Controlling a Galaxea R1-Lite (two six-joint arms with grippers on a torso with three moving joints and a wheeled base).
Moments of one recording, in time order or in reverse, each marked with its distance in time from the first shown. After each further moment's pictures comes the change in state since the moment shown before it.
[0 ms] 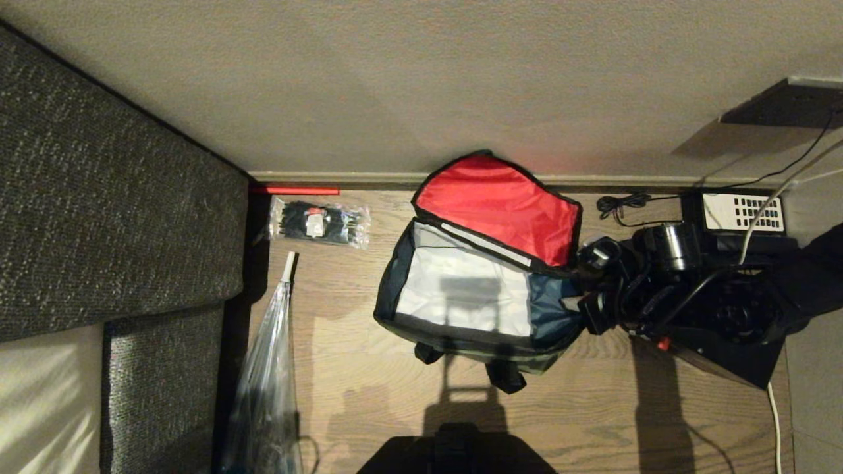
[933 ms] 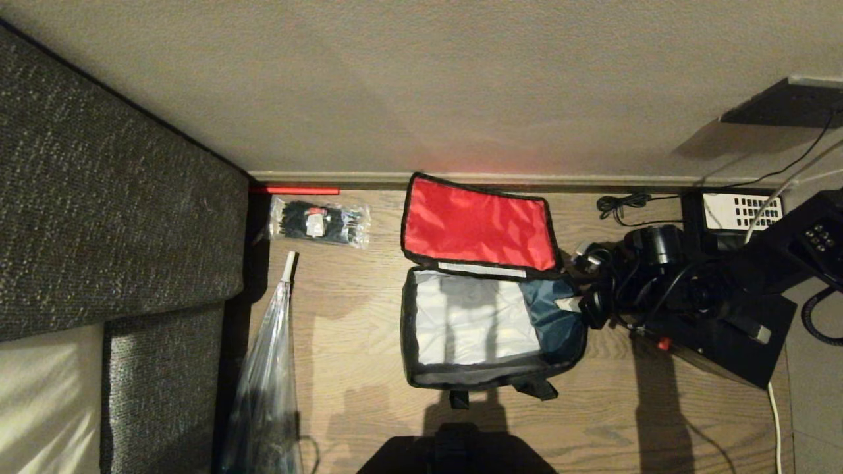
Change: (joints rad) left arm 0.000 0.000 0.000 0.000 0.000 0.000; right arm -0.117 0.221 -0.238 0.079 0.196 -0.250
